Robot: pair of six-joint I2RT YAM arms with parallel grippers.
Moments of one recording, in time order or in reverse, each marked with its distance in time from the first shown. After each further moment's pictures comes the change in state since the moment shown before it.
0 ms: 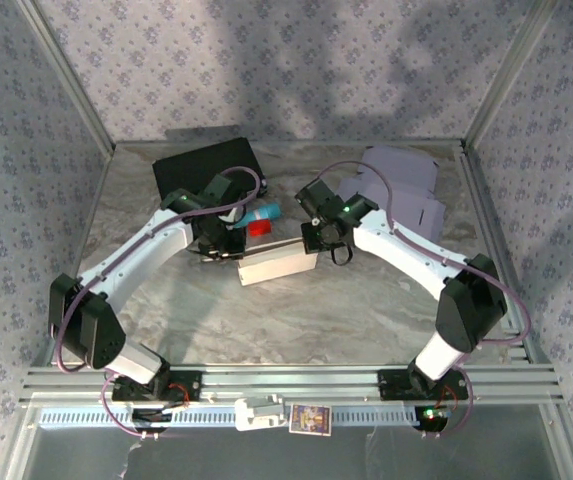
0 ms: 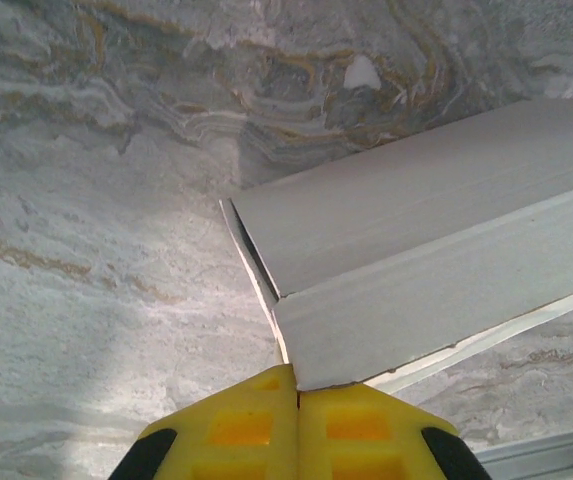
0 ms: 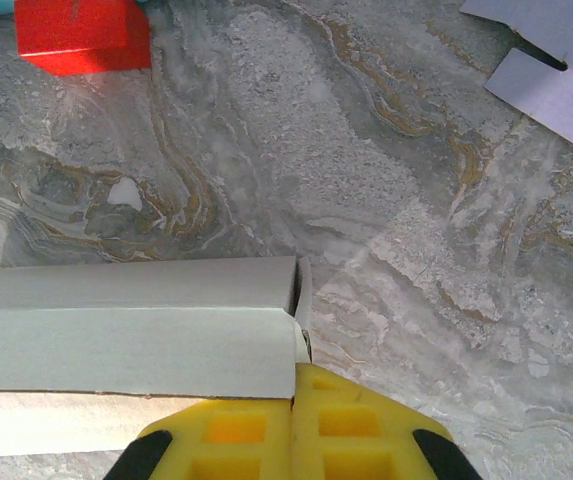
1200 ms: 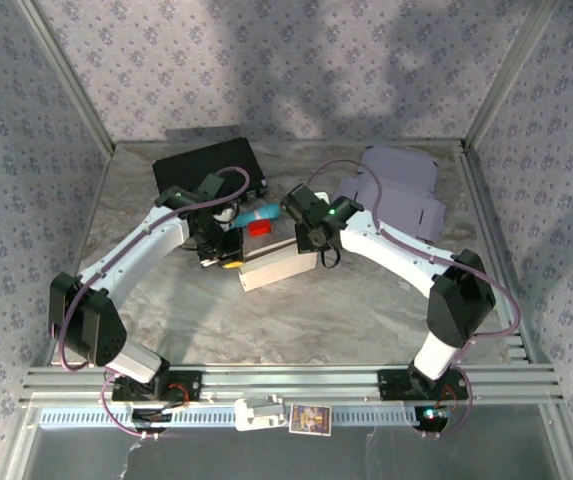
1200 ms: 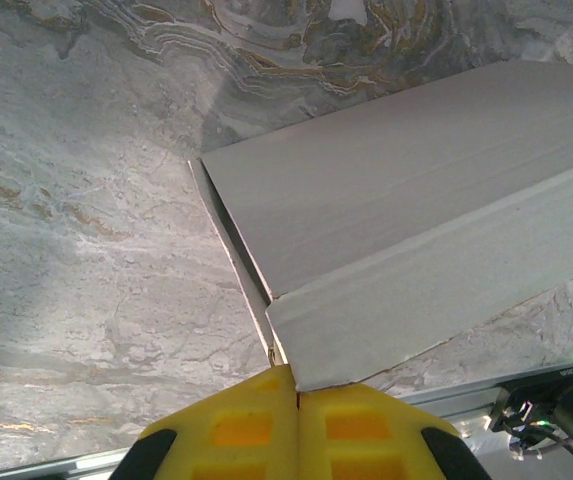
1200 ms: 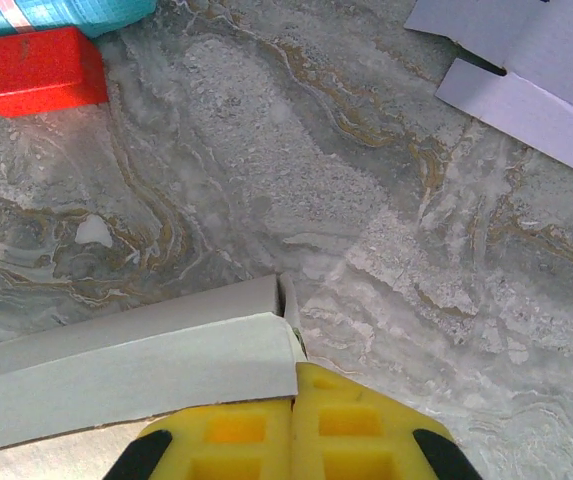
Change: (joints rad) left arm 0.051 0.007 -0.011 -0.036 0.163 -0.074; right arm 0.066 0.058 0.055 -0.038 0.152 0.131
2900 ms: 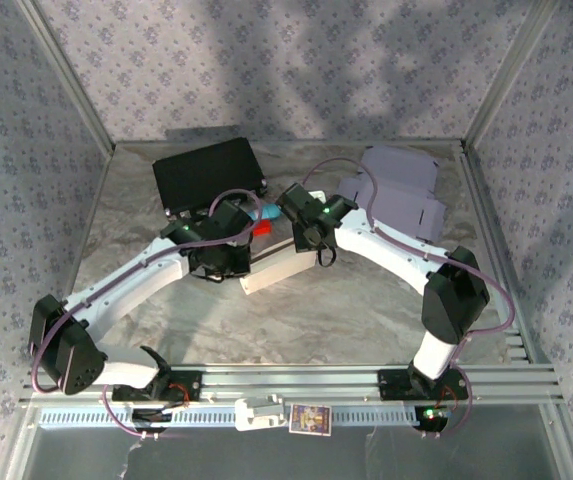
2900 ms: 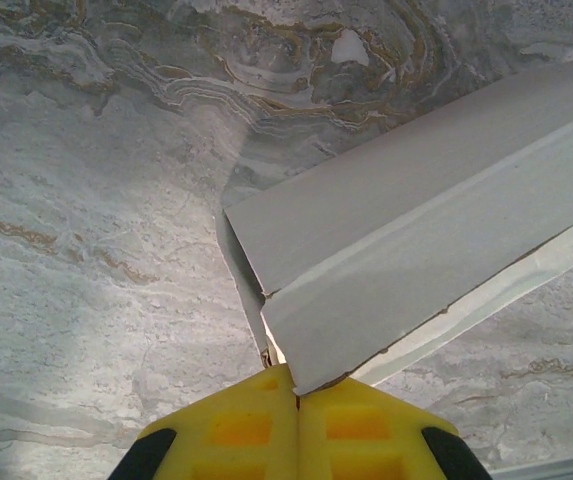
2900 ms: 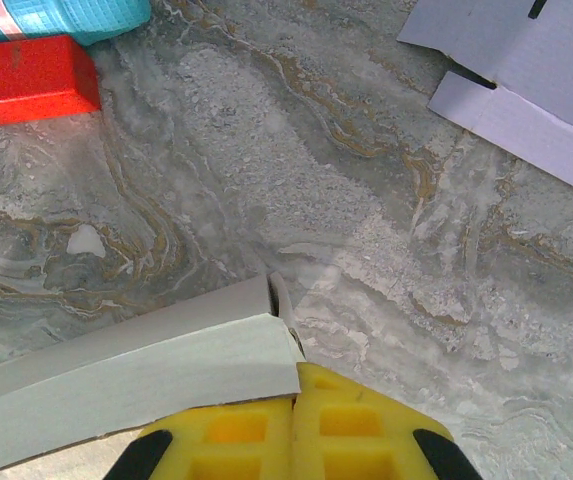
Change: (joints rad) left arm -0.209 -0.159 -0.184 0.182 -0.291 -0.095; right arm 0.015 0.032 0.037 -0.022 0.039 0.011
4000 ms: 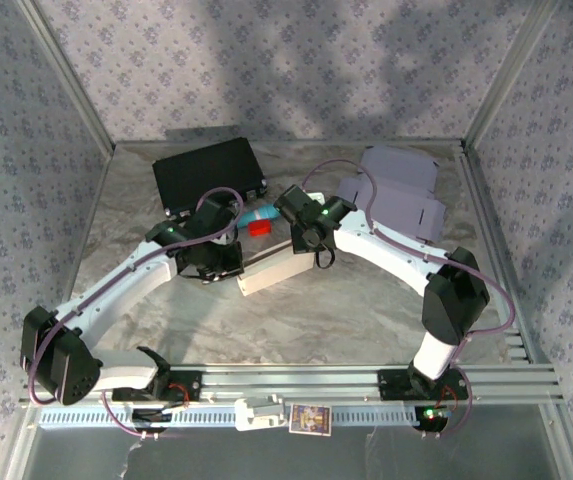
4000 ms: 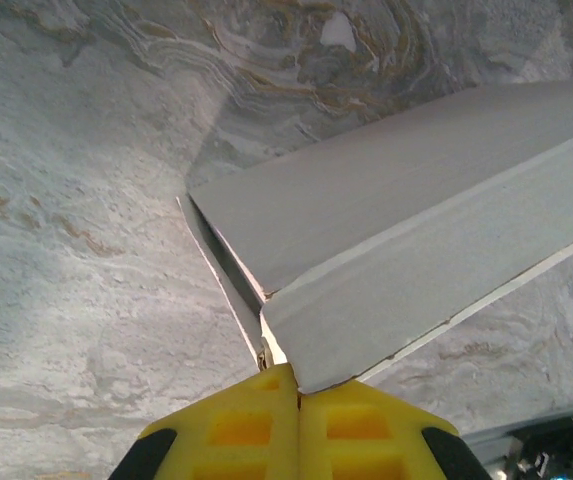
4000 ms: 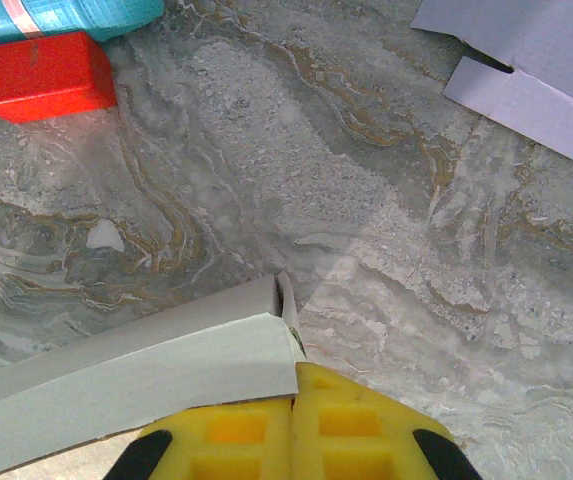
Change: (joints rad) left arm 0.110 -0.063 -0.063 0.036 0.182 -0.039; right arm 0.012 -0.003 -0.002 0.000 -0.016 0.034
